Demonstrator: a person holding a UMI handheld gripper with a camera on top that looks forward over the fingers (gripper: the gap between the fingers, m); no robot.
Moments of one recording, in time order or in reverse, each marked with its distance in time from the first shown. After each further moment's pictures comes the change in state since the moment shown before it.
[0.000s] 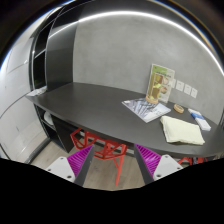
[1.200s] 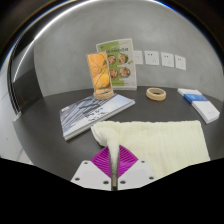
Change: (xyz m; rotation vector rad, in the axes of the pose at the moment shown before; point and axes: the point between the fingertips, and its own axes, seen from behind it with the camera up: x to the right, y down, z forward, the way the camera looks) arm 0.326 -0.002 0.186 -0.034 -0.035 0.245
